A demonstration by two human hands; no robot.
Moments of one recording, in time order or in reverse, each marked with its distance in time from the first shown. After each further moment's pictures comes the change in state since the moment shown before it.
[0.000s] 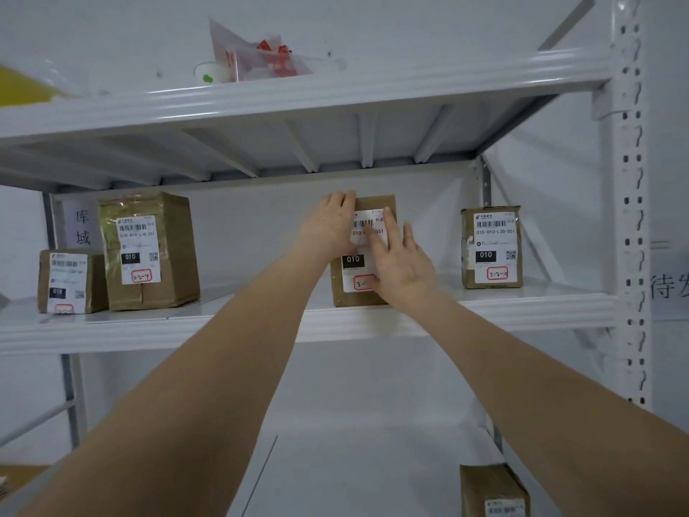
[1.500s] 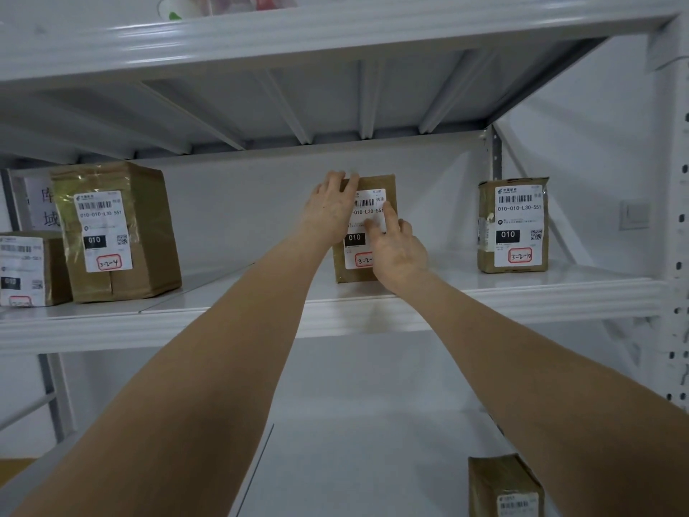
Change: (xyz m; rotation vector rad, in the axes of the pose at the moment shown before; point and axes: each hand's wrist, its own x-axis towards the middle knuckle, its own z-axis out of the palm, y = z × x) left_hand 0.034 -0.025 0.063 0.037 -0.021 0.014; right_hand 0.044 -0.005 0.052 0.041 -0.060 0.100
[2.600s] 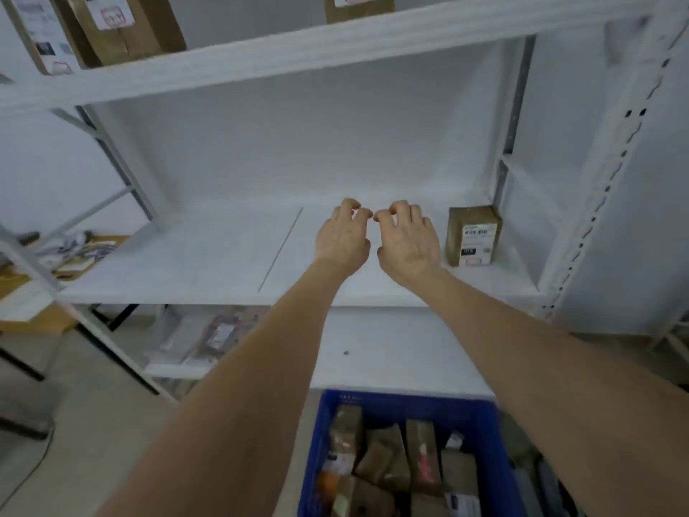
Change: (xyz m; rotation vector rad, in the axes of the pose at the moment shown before) left_hand -0.380 0.143 0.056 -0.190 -0.463 -0.208; right_hand -0.358 0.009 0.067 0.183 -0.273 -0.070
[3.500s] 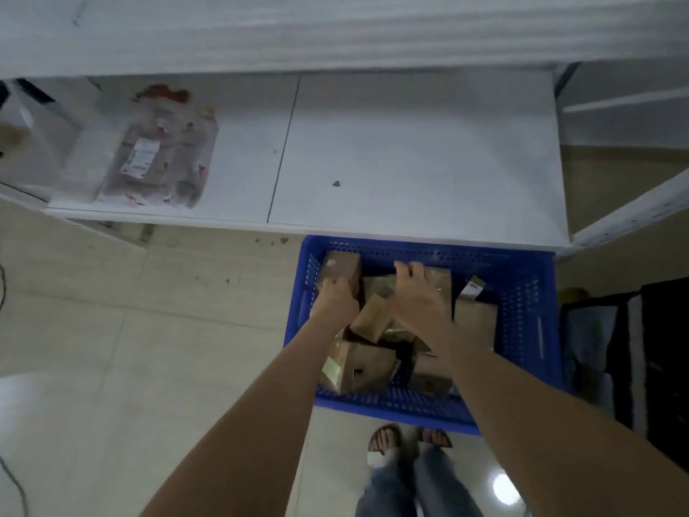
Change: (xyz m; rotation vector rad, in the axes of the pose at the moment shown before) left_hand -0.212 -0.107 0.481 -0.299 -0.979 -0.571; right_hand -0.234 0.049 0.469 0.247 -0.976 0.419
